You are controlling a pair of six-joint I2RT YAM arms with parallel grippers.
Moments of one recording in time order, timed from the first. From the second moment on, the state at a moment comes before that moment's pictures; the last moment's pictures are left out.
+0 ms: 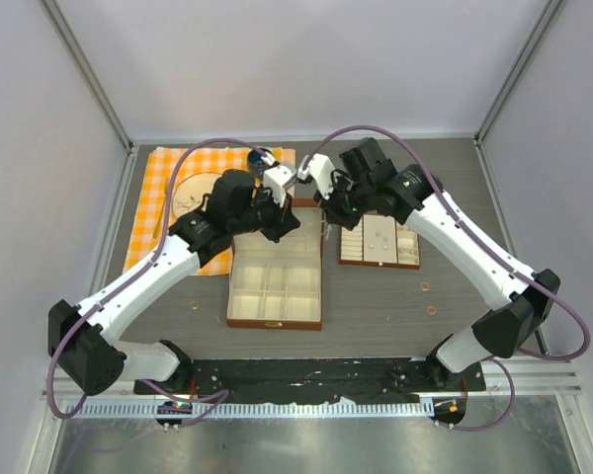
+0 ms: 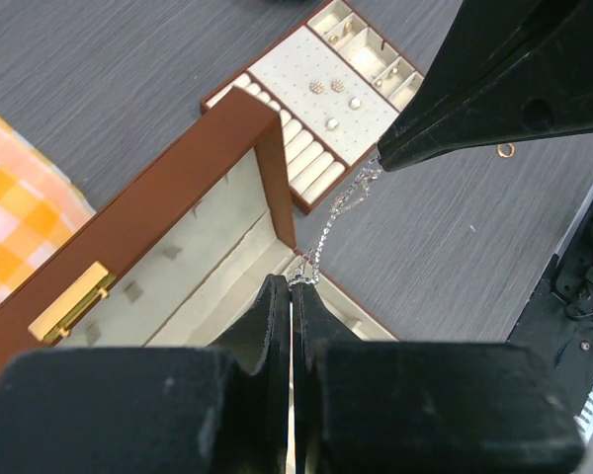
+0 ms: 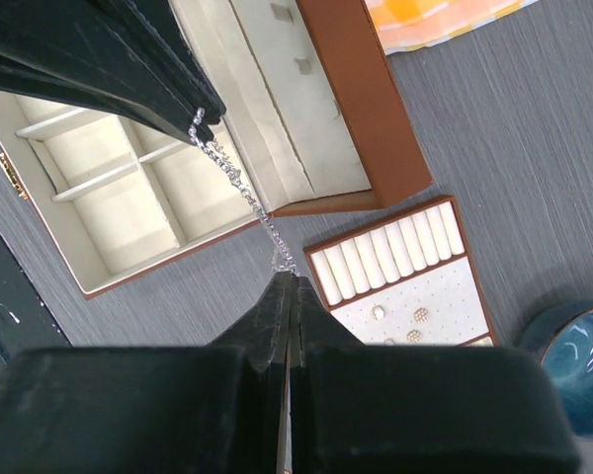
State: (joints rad) left arm -0.67 1.30 1.18 -0.33 0.31 -0.04; right arm 0.68 1.51 1.64 -0.96 -0.21 -0.41
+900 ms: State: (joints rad) left arm -0.57 1.25 1.12 -0.40 0.17 0.03; right arm 0.74 1.62 1.65 -0.85 -0.14 -0.38
